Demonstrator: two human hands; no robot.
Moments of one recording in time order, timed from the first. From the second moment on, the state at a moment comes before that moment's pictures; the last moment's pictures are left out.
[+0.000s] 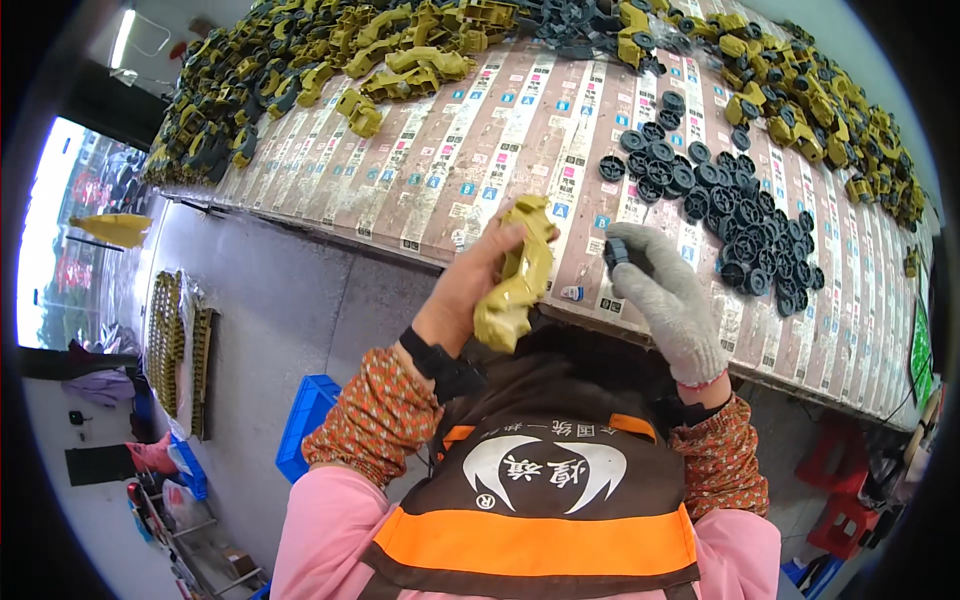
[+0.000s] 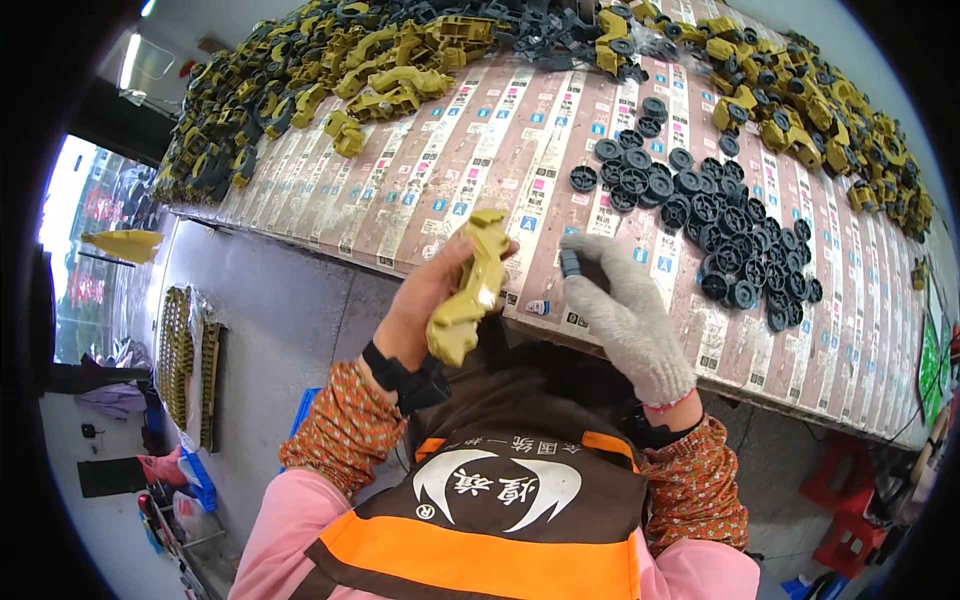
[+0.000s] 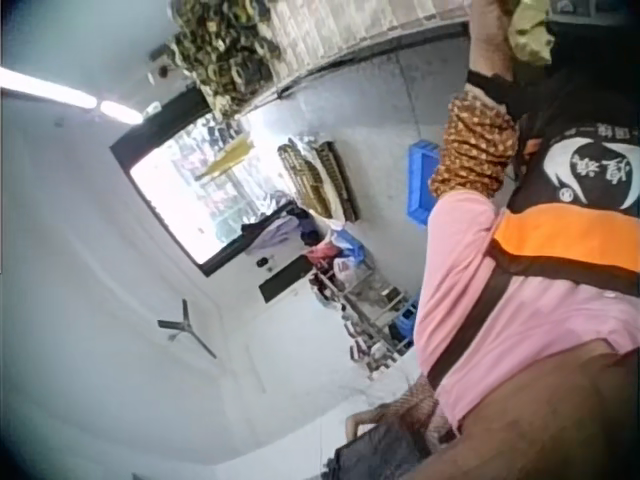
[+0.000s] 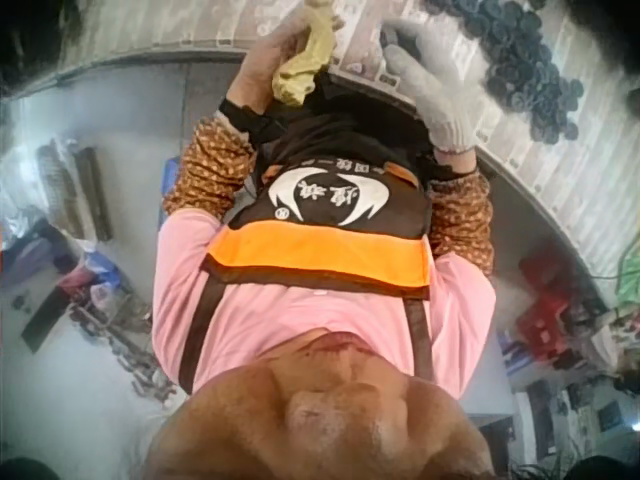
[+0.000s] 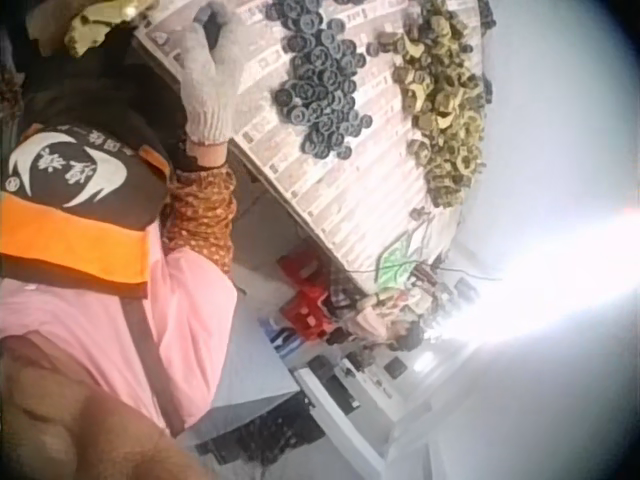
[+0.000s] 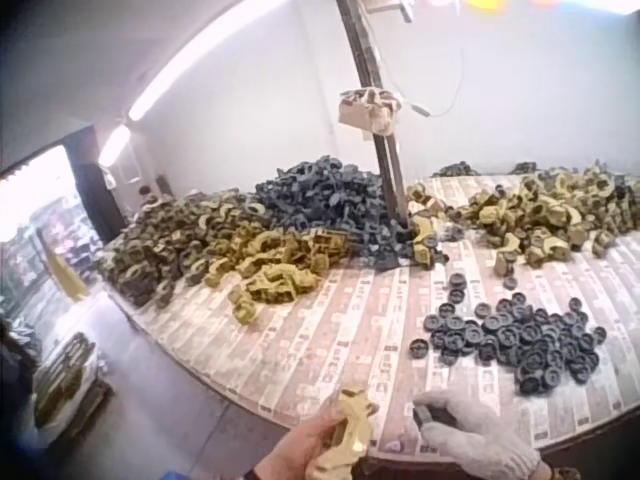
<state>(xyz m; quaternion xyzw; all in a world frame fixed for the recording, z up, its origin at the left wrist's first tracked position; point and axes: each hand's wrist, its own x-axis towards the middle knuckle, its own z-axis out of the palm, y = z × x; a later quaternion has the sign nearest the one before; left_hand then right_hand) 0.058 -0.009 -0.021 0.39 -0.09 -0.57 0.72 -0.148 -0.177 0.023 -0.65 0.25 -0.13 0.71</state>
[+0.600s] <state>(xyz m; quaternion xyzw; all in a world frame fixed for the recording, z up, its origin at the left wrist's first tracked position) -0.023 0.008 -0.007 0.54 -0.27 -0.41 0.68 -0.154 -0.132 0.004 -0.70 0.22 -0.21 0.64</state>
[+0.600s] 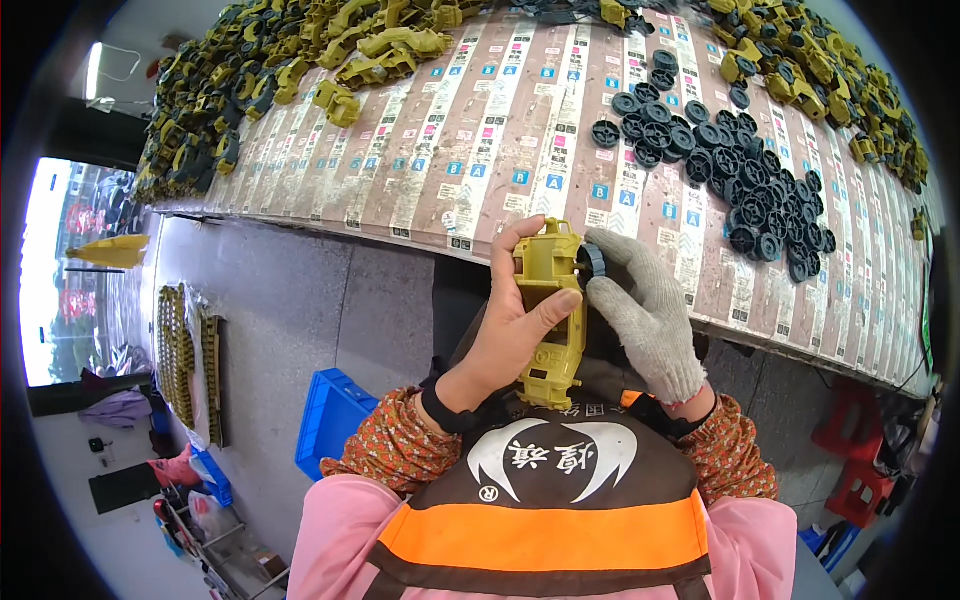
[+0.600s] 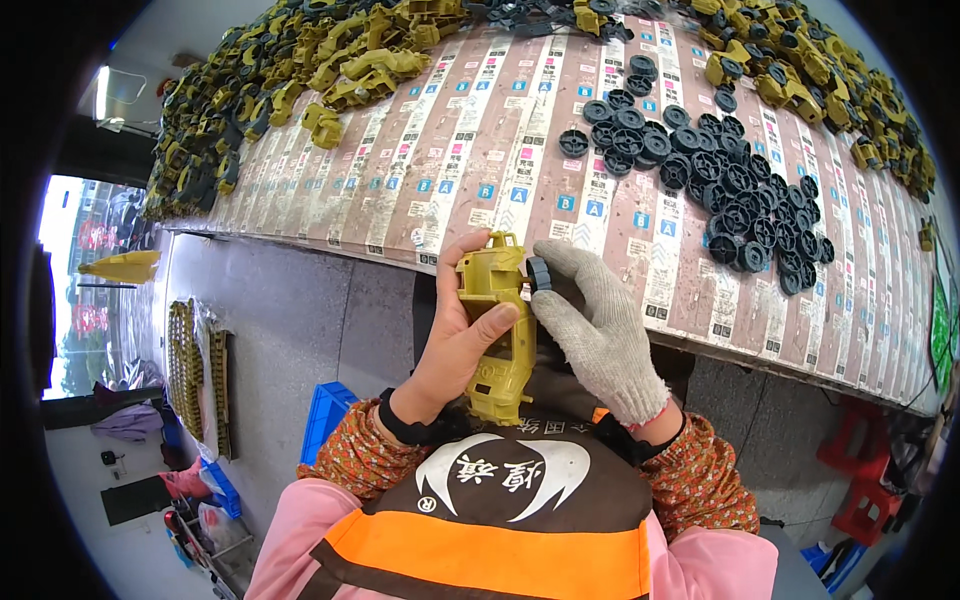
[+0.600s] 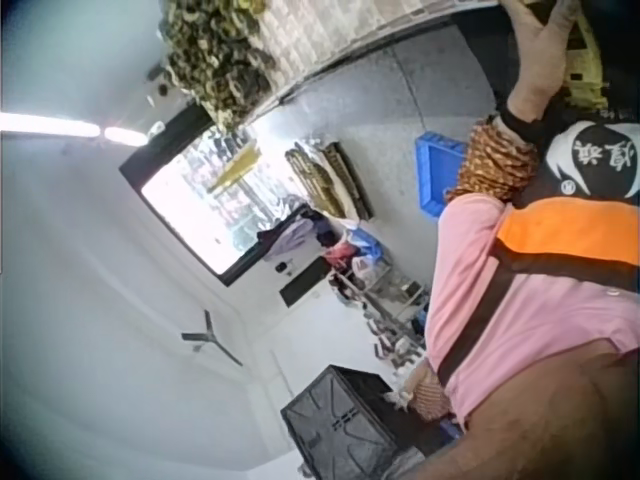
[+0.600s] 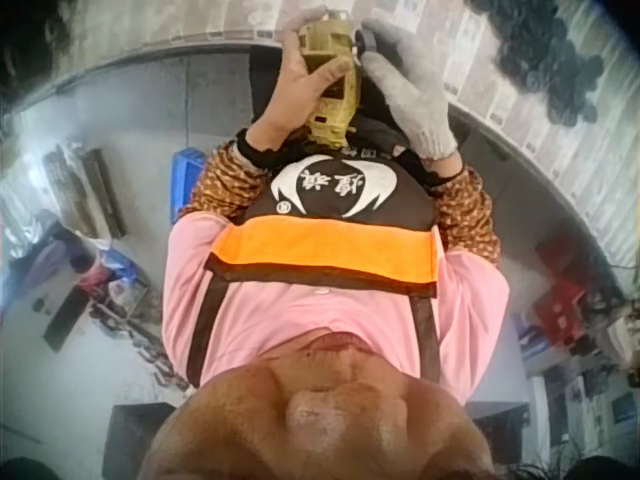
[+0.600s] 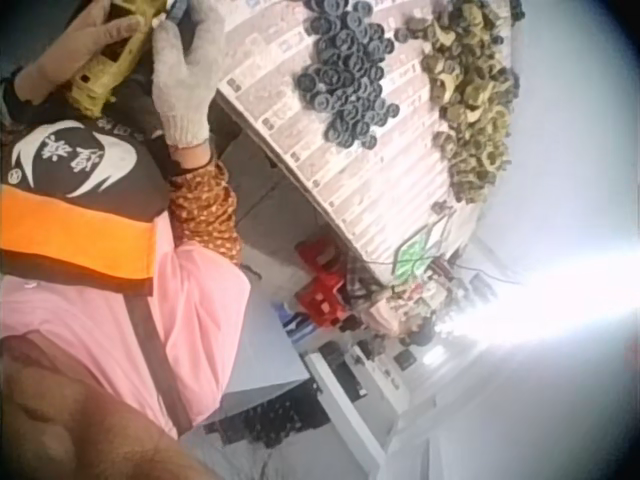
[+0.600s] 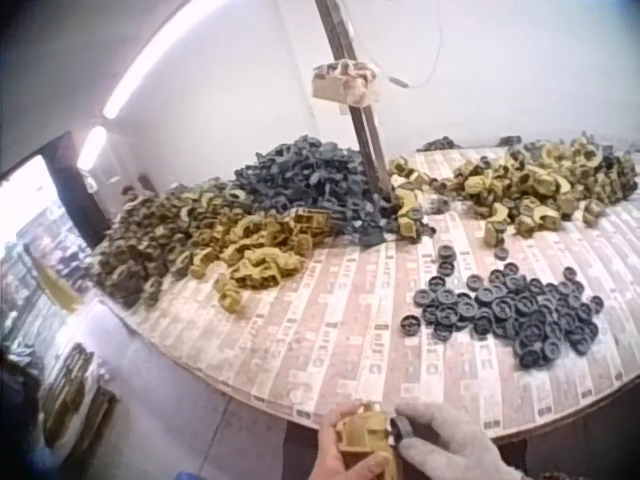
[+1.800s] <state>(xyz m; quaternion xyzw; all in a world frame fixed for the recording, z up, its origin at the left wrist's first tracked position) -0.024 -0.023 -0.012 0.43 -0.11 -0.56 0.70 -0.231 -0.260 0.002 -0.90 0.38 -0.21 -0.01</state>
